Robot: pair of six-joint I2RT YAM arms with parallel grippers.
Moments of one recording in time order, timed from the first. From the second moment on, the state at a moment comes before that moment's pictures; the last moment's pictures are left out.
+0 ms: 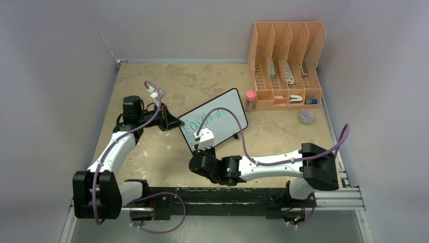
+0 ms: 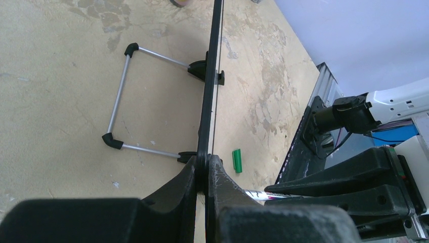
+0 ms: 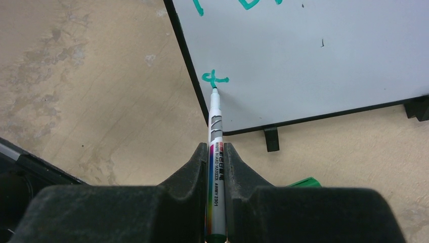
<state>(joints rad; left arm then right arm) -0.01 1.17 0.69 -0.07 1.04 -0.18 1.43 1.58 1.02 -0.18 0.79 0.75</state>
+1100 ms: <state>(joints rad) -0.01 1.17 0.69 -0.08 1.04 -0.18 1.43 1.58 1.01 -0.25 0.76 0.78</state>
